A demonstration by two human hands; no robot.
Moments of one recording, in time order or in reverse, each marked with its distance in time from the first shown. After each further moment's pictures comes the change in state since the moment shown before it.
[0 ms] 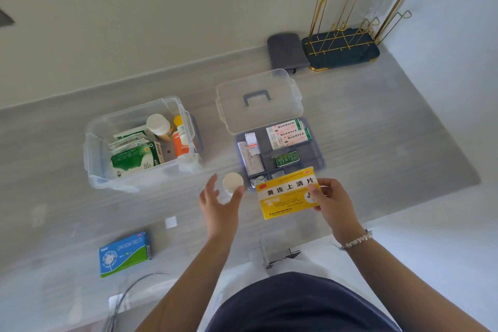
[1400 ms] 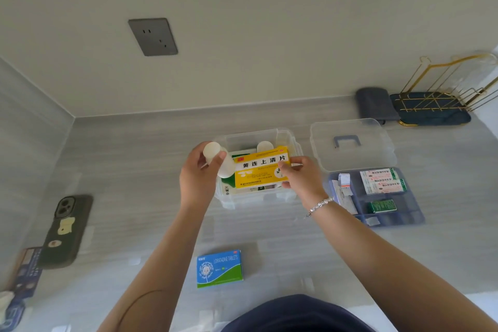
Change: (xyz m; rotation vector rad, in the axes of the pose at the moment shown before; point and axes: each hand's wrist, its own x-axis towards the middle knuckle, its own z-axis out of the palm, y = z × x) left_hand 0.112 0.080 -0.248 -0.099 0.158 0.313; right_hand -0.018 -0.153 0.260 0.002 -0.137 -0.175
